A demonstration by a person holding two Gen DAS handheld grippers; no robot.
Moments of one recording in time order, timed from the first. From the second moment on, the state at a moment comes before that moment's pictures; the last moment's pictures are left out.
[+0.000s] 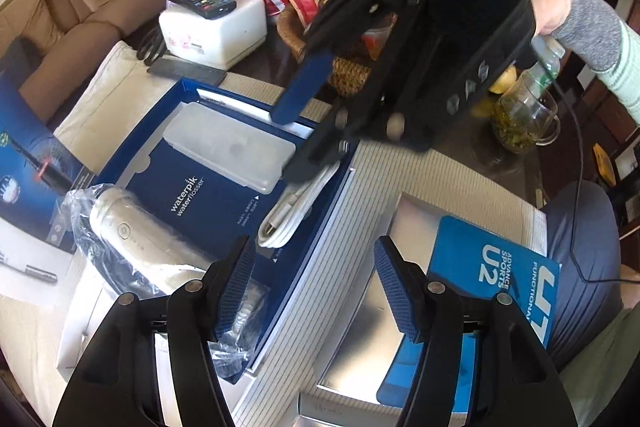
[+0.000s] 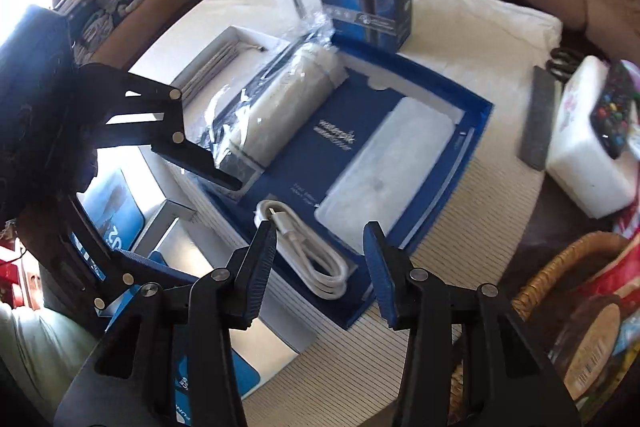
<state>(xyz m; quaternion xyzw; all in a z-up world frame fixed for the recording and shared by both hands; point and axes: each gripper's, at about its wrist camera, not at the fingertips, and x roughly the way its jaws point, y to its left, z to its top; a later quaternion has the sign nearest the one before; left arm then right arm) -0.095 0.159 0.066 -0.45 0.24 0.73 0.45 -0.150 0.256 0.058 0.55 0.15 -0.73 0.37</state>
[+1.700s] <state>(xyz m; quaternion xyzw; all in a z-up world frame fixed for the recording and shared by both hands) -0.102 0.182 0.055 -0.48 0.23 0.70 0.48 -0.129 0.244 0.047 0.53 0.26 -0.77 0.26</state>
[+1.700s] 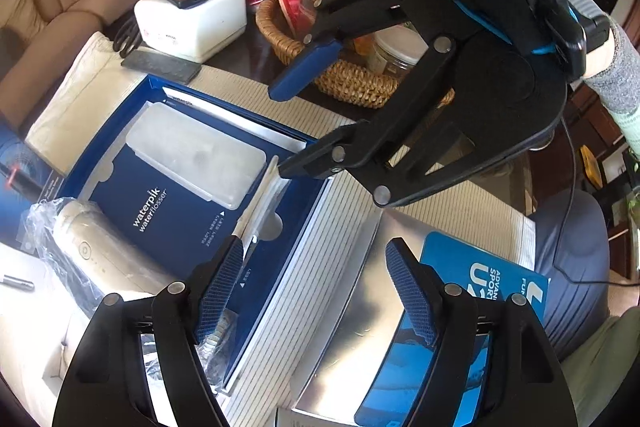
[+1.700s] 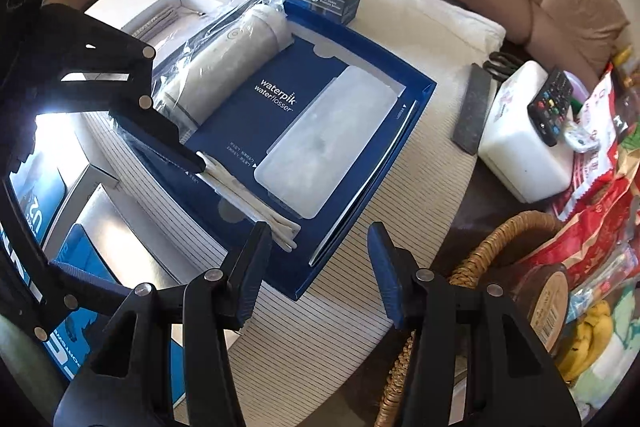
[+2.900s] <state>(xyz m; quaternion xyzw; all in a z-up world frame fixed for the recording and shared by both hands) -0.093 0.151 0.053 -0.47 0.20 0.72 0.46 -0.114 0.221 0.046 0.49 0.21 -0.76 0.37</state>
